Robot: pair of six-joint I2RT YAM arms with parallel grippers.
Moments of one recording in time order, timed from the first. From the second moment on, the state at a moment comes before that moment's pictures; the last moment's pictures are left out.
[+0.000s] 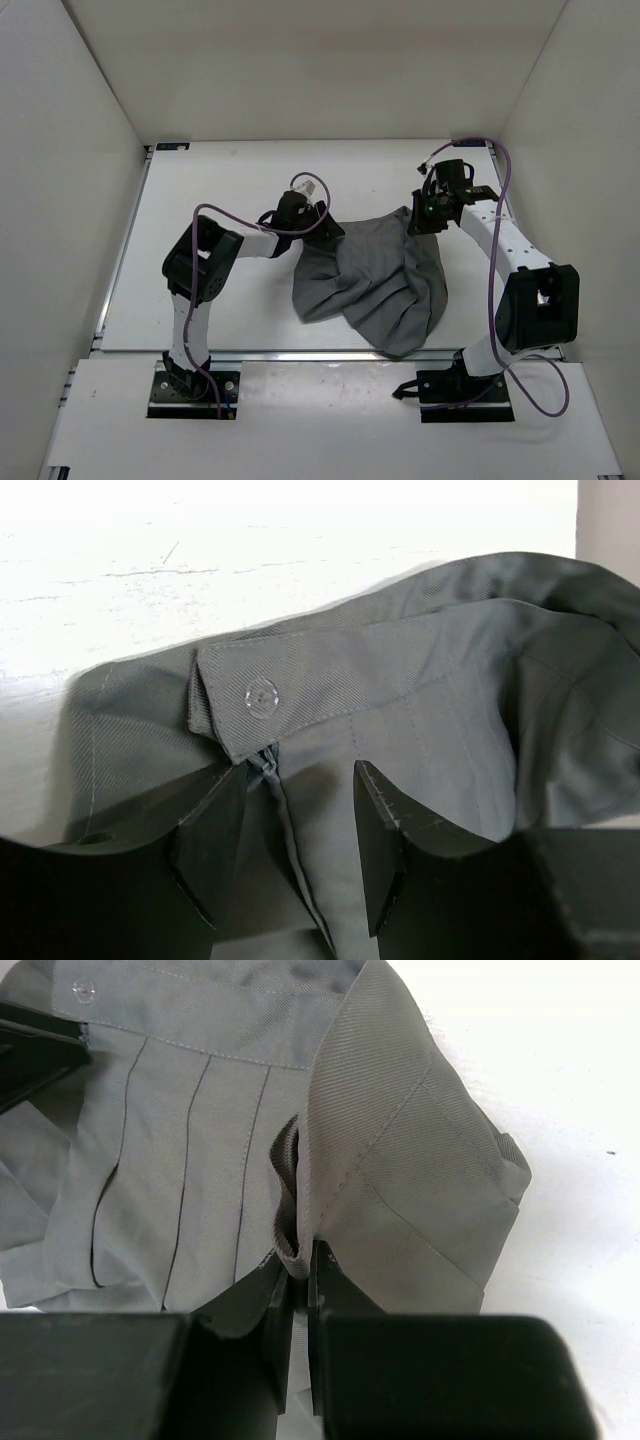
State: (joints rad) left arm -0.55 2.02 1.10 0.37 0.28 -0.79; right arm 0.15 1.53 1.22 -0.68 -0.22 0.11
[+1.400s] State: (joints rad) left arm -0.40 1.54 1.06 0.57 0.33 -0.69; right arm 0.09 1.22 1.19 -0.47 -0.38 0.05
